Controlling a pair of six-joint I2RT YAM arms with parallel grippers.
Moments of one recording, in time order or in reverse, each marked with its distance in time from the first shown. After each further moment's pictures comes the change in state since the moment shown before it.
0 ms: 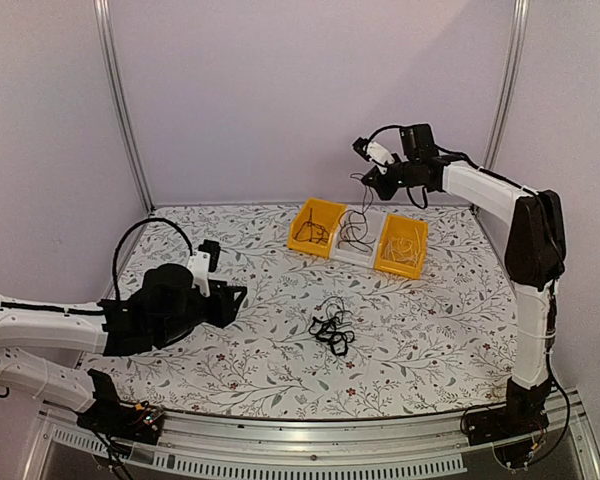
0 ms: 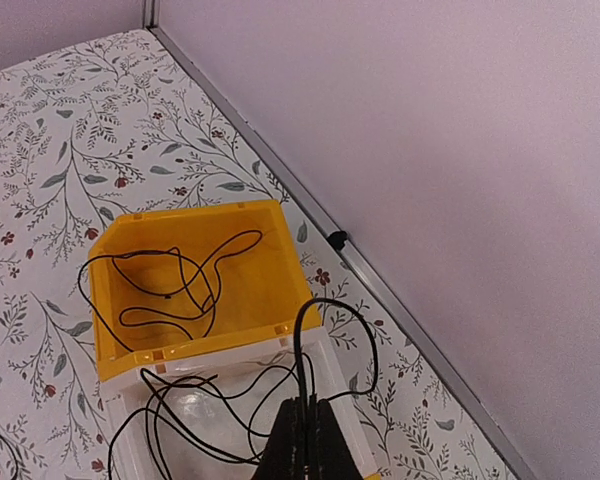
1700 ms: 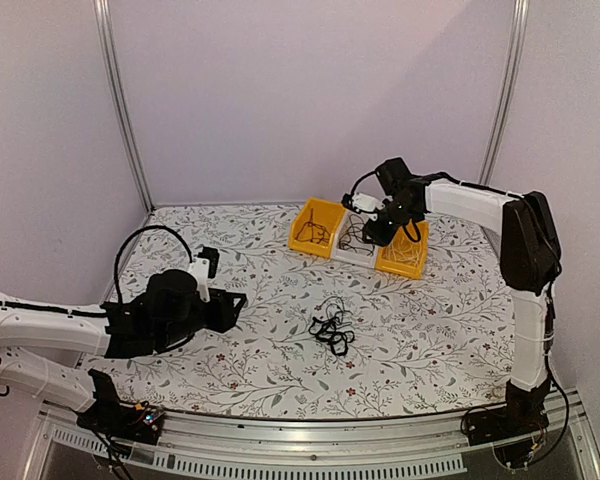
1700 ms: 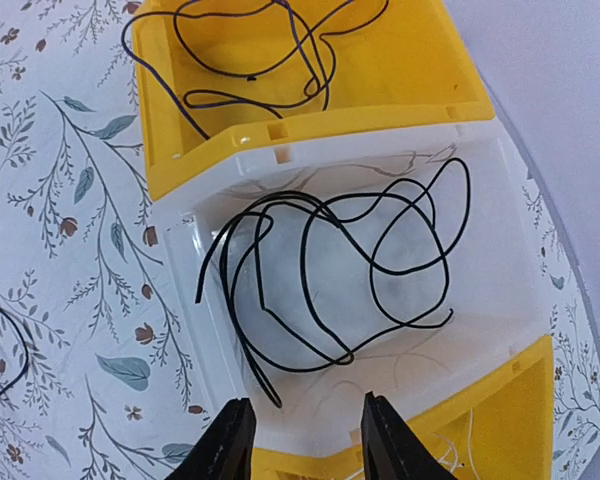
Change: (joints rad) left arm -0.005 0.012 -0.021 -0.026 -0.005 -0.089; right arm 0.105 0.037 -0.142 -0.267 0.241 -0.033
